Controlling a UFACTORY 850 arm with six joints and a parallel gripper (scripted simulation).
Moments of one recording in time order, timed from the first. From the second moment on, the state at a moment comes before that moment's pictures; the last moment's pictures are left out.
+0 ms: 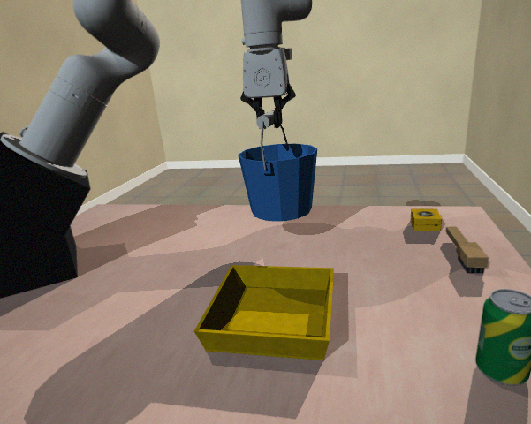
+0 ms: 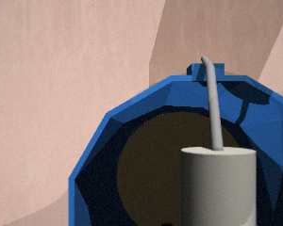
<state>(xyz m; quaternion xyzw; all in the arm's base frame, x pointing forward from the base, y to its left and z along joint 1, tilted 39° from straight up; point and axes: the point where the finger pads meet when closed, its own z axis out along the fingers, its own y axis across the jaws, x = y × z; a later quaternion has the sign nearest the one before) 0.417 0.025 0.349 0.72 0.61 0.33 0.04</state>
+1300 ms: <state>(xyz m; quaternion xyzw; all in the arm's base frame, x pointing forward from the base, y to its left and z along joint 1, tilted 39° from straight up) 0.419 0.011 0.344 0.72 0.61 0.33 0.04</state>
